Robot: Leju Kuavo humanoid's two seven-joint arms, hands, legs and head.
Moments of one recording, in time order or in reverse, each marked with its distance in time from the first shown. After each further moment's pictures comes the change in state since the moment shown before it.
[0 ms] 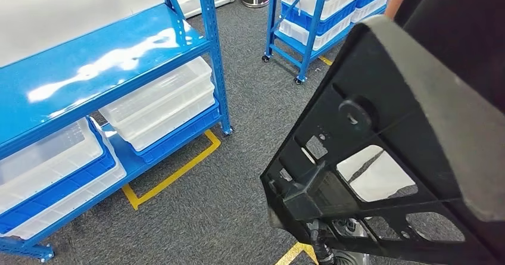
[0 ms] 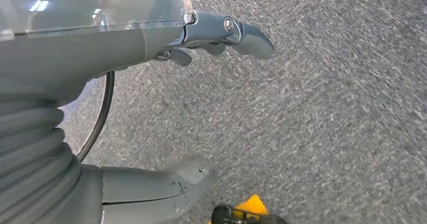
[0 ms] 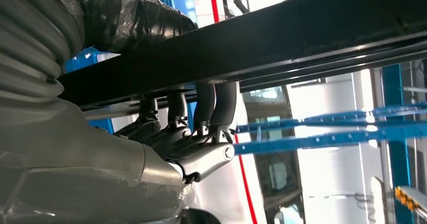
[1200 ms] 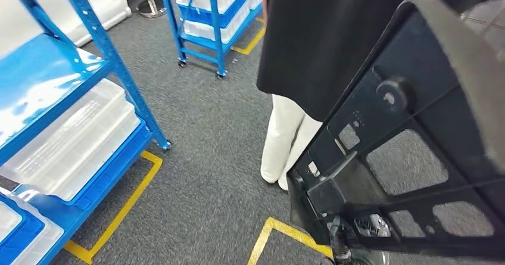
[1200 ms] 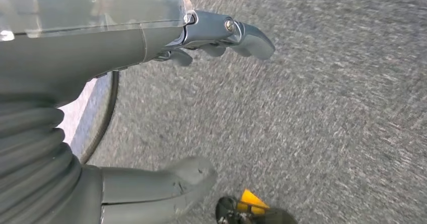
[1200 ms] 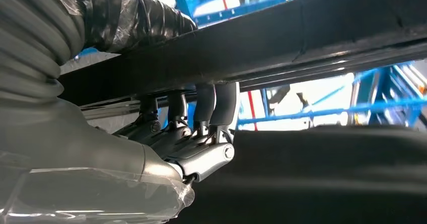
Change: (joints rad) left arm 0.005 -0.011 0.037 0.000 -0.029 0.000 0.006; right arm 0.042 -0.020 0.016 -0.069 0.032 -0.223 -0.001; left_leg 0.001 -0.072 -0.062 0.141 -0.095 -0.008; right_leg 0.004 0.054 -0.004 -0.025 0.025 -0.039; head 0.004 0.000
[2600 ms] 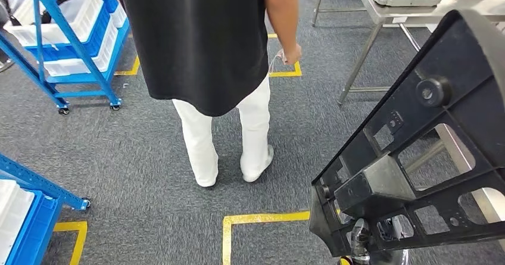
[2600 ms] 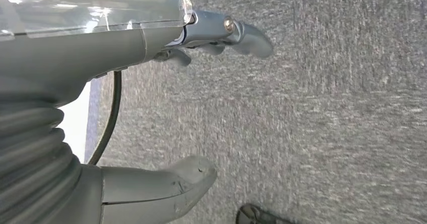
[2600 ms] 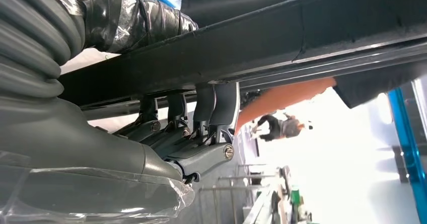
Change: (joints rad) left arm 0.021 0.003 0.014 0.000 -0.058 -0.005 0.003; right arm 0.086 0.072 -0.090 -0.025 0.007 -0.067 0.001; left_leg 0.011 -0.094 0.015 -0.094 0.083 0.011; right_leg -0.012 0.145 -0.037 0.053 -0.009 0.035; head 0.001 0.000
